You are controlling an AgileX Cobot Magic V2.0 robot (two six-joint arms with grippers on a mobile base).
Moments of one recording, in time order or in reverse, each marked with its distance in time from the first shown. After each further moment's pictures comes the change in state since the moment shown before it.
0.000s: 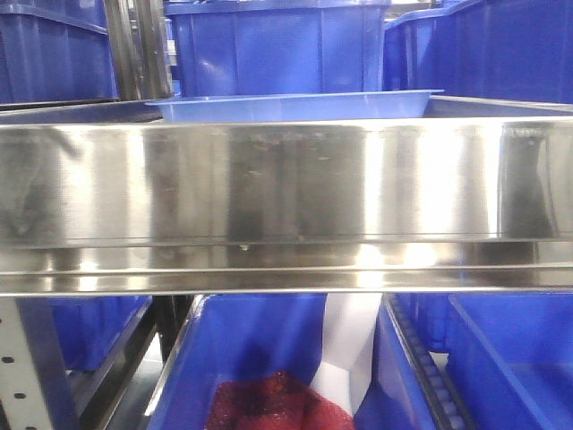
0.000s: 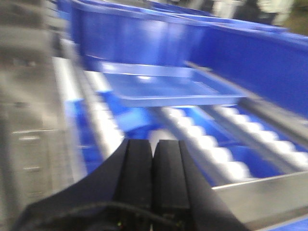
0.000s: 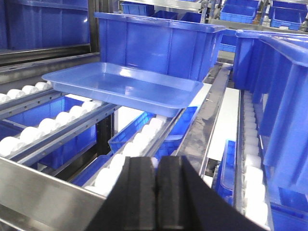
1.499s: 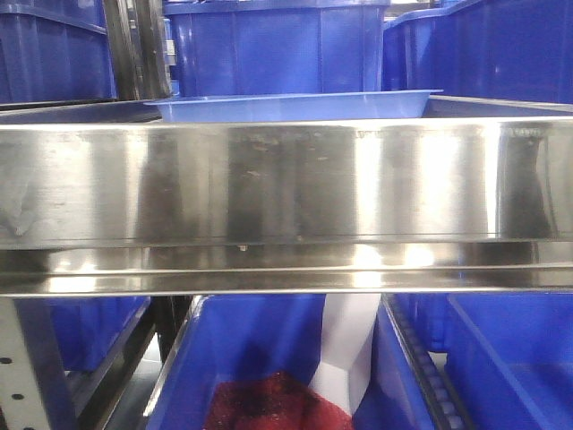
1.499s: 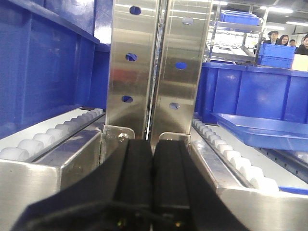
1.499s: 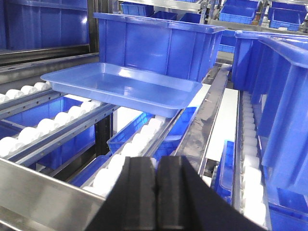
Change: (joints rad) left arm 0.395 -0.328 0.480 -0.050 -0.428 0.130; right arm 0.000 0.000 0.000 -0.002 -0.007 -0.002
